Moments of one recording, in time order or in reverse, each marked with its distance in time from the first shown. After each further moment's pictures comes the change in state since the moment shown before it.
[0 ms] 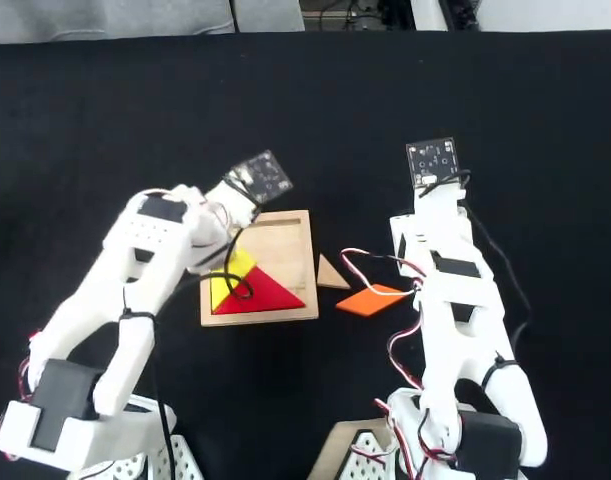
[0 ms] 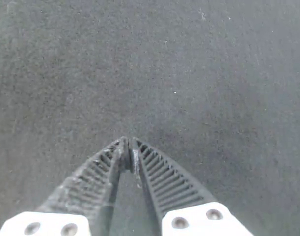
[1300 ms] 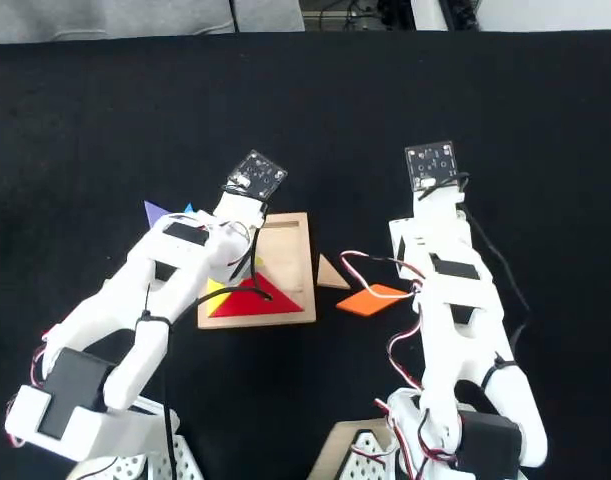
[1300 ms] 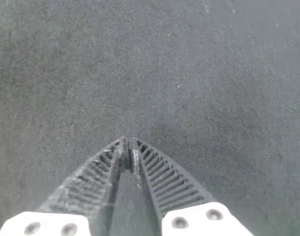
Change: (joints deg) left arm 5.2 3.6 9.4 -13.8 26.5; right arm 0.0 0.0 1.0 0.0 0.0
